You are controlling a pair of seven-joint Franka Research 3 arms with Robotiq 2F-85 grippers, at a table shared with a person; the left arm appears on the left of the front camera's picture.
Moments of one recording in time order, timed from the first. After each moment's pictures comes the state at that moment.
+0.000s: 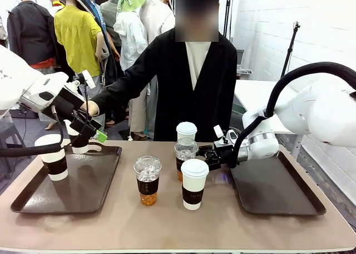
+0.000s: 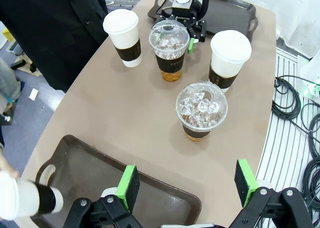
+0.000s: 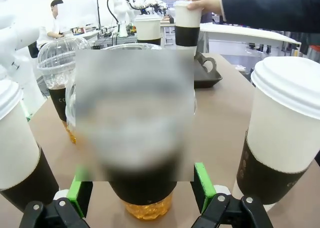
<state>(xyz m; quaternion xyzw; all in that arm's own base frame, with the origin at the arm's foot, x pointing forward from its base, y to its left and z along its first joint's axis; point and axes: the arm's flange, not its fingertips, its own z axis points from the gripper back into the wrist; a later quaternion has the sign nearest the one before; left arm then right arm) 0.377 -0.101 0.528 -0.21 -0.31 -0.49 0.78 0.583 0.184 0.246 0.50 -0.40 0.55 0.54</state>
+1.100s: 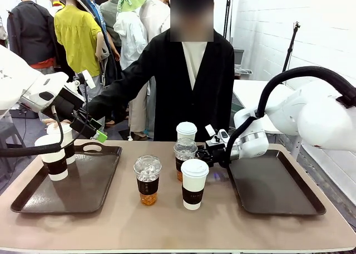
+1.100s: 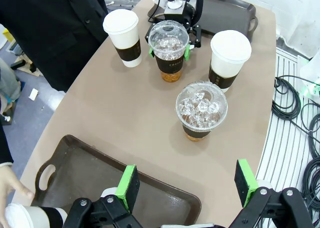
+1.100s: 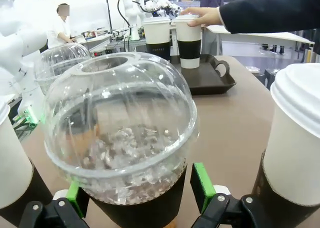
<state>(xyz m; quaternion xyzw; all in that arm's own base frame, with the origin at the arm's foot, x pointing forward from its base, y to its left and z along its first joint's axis) 0.377 -0.101 0.528 -0.21 -0.31 -0.49 0.78 0.593 0.215 0.242 0.53 -0.37 0.55 0.53</state>
